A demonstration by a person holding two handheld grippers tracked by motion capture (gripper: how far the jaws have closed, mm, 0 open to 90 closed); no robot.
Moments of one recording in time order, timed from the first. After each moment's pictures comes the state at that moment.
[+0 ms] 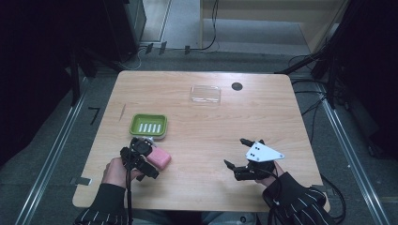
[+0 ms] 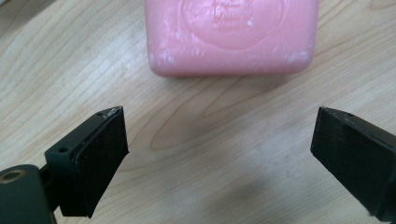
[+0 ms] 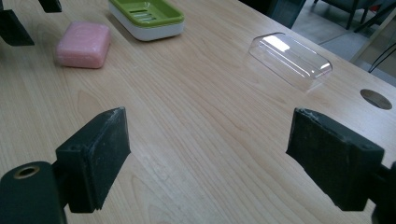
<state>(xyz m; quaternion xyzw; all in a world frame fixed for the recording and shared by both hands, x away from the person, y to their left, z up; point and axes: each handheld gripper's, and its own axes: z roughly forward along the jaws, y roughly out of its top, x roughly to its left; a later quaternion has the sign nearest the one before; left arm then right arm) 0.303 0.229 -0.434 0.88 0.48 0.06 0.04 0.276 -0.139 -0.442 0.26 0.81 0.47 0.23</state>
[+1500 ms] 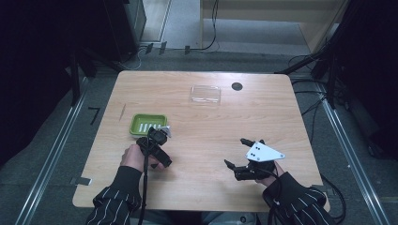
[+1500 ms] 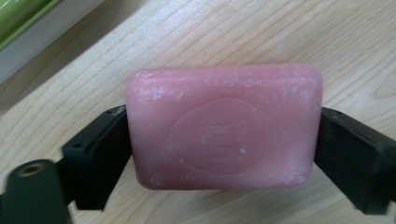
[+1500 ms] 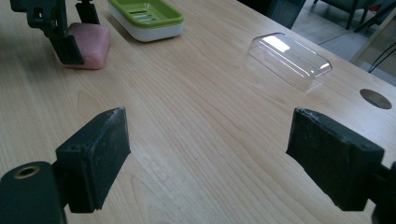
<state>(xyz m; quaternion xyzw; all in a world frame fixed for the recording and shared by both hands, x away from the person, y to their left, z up) 0.351 0.196 -0.449 0.88 0.47 0.04 0.01 0.276 -0.139 -0.442 0.26 0.81 0.48 0.23</state>
